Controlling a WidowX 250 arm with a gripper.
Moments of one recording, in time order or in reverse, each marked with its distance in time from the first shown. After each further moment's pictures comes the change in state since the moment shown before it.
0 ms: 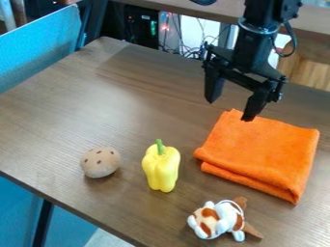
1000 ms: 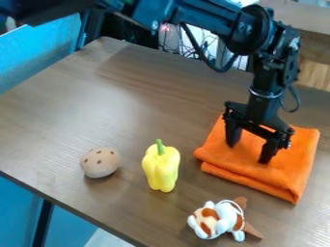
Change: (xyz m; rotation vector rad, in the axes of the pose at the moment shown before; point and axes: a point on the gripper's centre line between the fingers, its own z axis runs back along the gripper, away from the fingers) arm 0.039 -0.031 -0.090 -0.090 -0.018 -0.048
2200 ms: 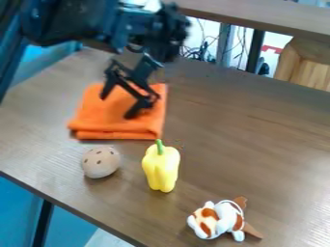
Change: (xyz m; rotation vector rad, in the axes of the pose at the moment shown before) arm -0.061 0.236 -0.006 0.492 0.533 0.475
